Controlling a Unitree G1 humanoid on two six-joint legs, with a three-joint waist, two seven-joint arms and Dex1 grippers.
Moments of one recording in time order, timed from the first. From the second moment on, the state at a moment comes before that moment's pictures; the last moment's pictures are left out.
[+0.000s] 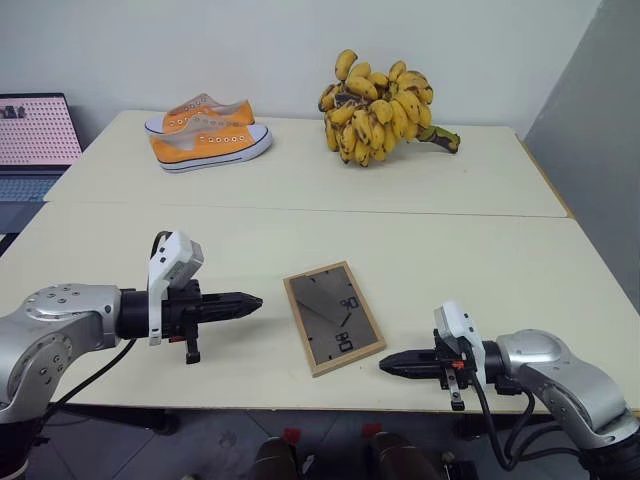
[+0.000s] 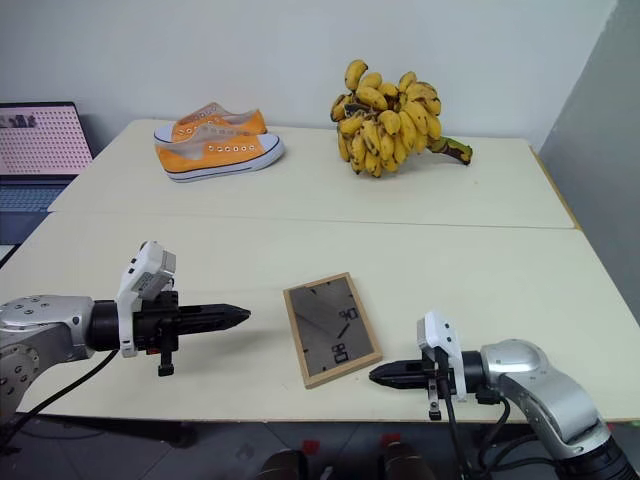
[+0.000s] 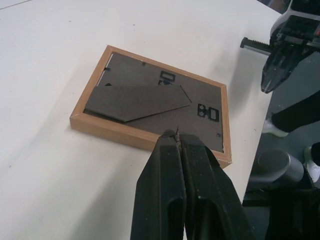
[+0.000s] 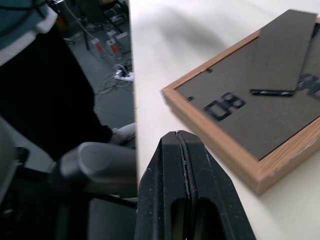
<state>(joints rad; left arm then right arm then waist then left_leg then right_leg) -0.16 1.01 0.26 -0.39 -0.83 0.89 -1.01 -0.08 -0.67 0.19 -0.41 0.55 0.53 1.11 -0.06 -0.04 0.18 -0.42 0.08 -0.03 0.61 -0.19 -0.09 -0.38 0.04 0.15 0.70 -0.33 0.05</state>
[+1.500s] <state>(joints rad) -0.53 0.66 0.03 0.28 -0.42 0.64 -0.84 -0.30 -0.55 0.21 -0.08 0.29 0.36 0.98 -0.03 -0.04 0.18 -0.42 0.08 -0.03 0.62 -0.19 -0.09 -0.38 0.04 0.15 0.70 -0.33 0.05</state>
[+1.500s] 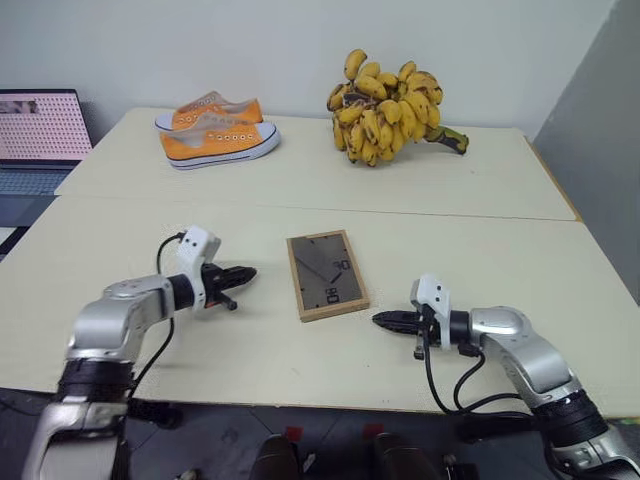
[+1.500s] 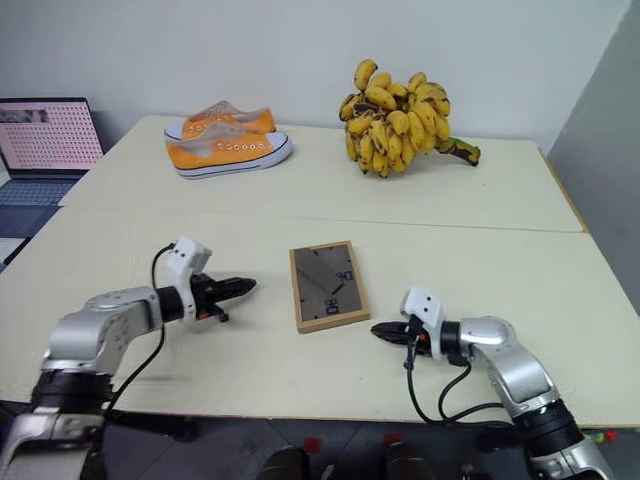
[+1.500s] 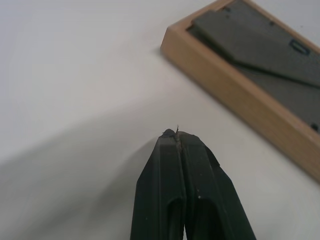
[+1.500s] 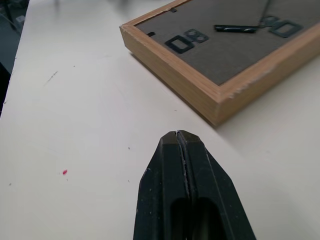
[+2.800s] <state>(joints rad) -0.74 0.50 -0.05 0.55 -0.27 0.47 -0.95 -0.32 -0.38 0.21 0.10 0.18 0.21 0.82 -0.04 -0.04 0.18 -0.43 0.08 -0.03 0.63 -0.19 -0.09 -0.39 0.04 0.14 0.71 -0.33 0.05</state>
